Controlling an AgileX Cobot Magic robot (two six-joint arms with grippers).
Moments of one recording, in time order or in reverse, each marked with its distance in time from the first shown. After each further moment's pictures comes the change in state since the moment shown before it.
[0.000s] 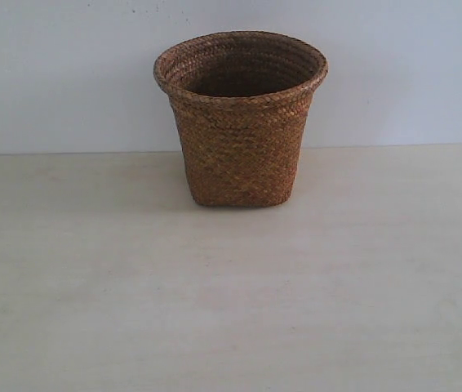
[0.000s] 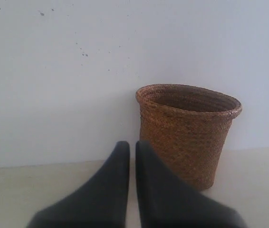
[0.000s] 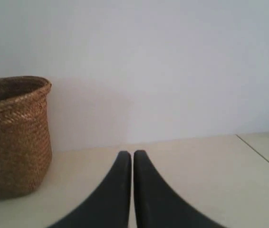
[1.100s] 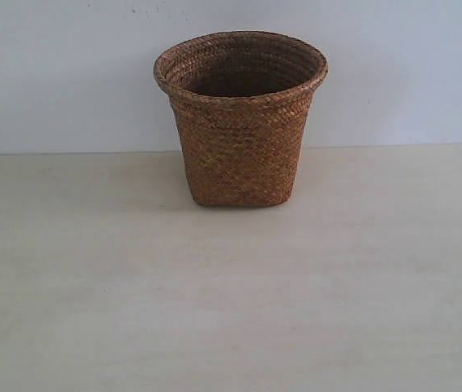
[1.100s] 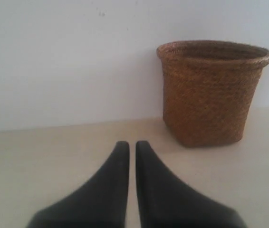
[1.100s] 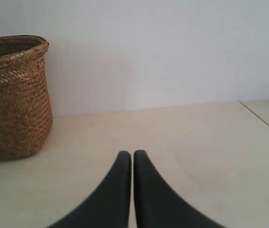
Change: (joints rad) left arm 0.084 -0.140 0.098 0.113 0.169 -0.038; right arm 0.000 0.000 0.044 0.000 0.081 -0.010
